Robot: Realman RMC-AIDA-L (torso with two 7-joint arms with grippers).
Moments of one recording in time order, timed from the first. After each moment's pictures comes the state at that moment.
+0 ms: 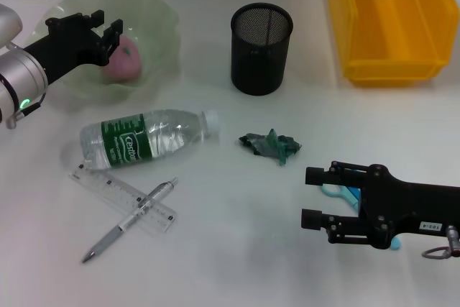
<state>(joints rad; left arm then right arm) -0.52 -2.07 1.06 0.49 1.25 0.78 -0.93 0.39 2.08 -0.76 -0.46 -1.91 -1.76 1.16</state>
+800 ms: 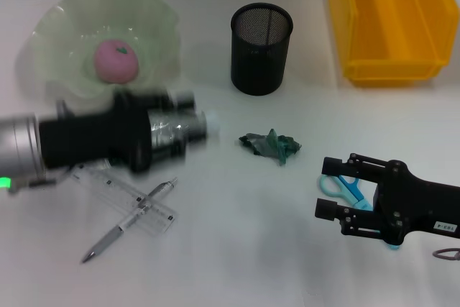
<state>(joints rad) -0.41 -2.02 1.07 0.62 1.52 1.54 -1.15 0.33 2.08 -0.75 -0.46 -1.84 -1.77 1.11</state>
